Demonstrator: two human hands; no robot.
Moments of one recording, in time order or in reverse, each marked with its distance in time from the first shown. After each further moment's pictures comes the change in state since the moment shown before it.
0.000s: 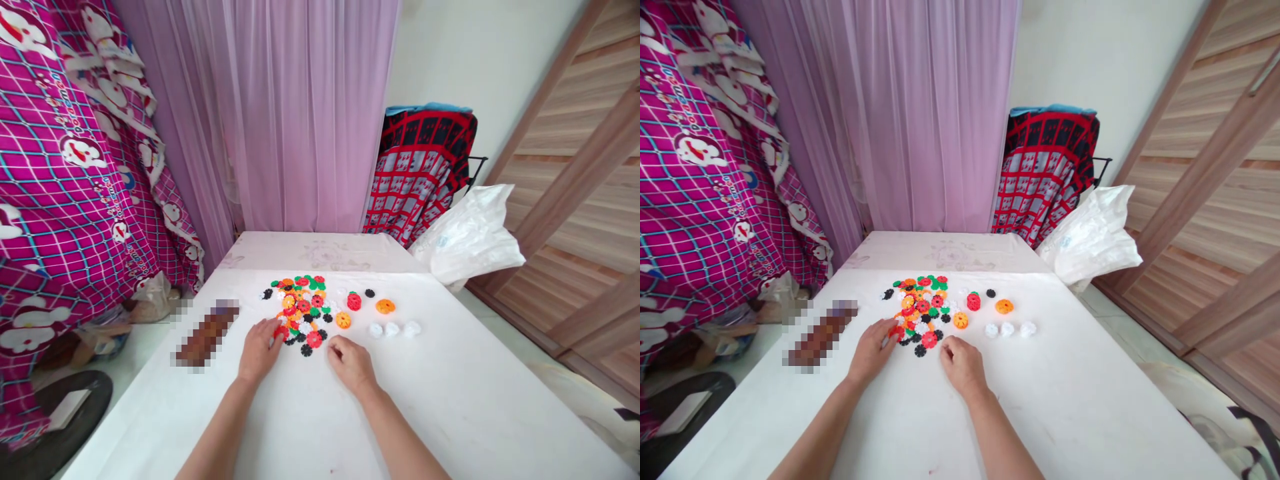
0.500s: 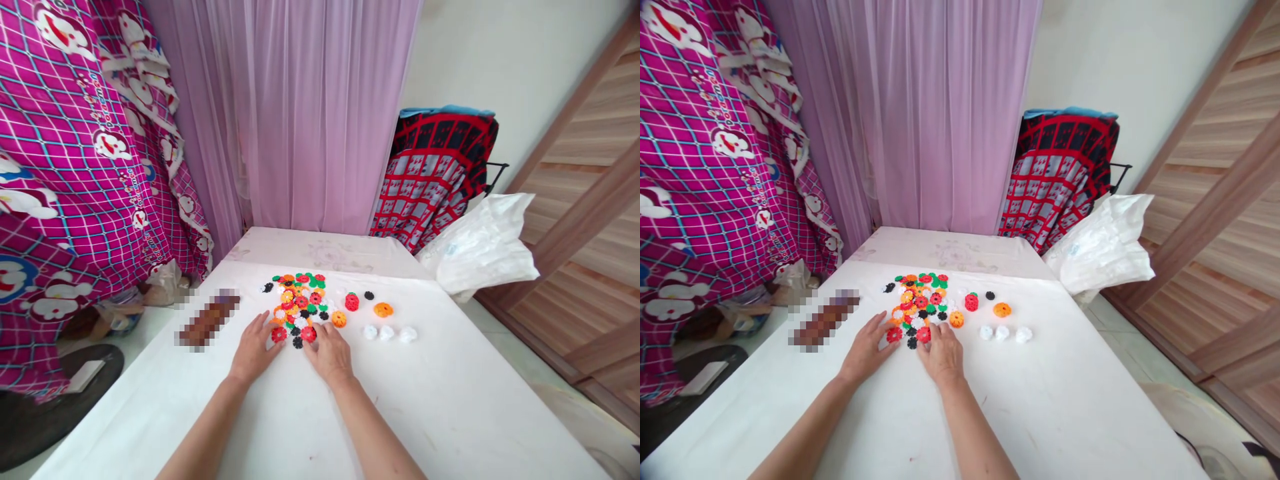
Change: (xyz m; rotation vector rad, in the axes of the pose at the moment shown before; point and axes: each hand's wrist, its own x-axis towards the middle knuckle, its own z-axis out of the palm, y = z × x) left_hand -0.022 0.007 -0.003 0.153 -0.014 0.023; right_hand 0.012 -0.026 0.010 -0.190 -0.008 -0.092
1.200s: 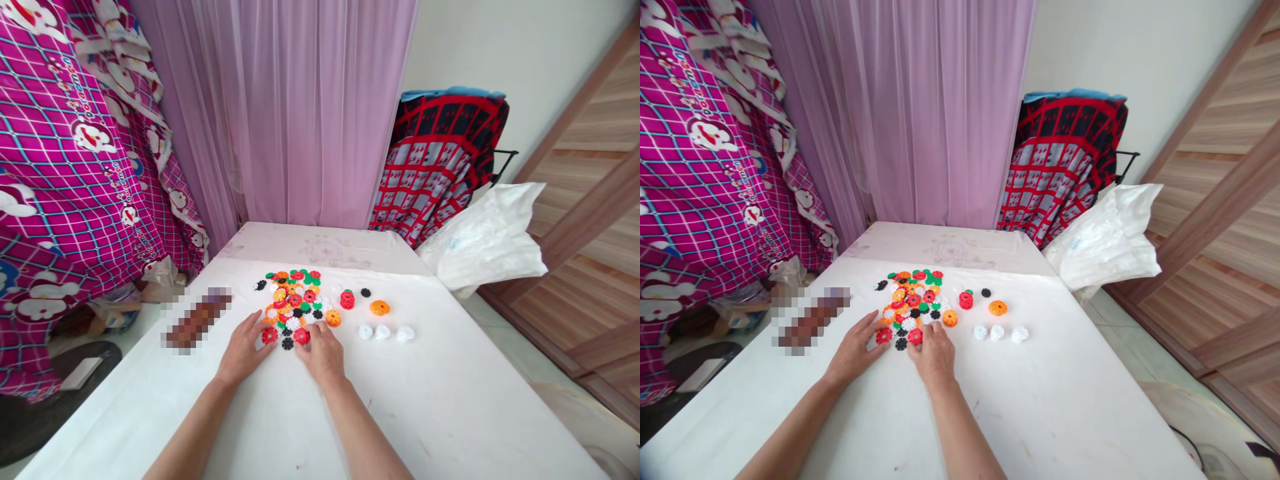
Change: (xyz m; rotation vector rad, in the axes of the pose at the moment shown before) left_hand 0.003 0.002 -0.008 0.016 -0.066 0.005; right_hand 0.004 0.001 0.003 0.124 -0.036 0.054
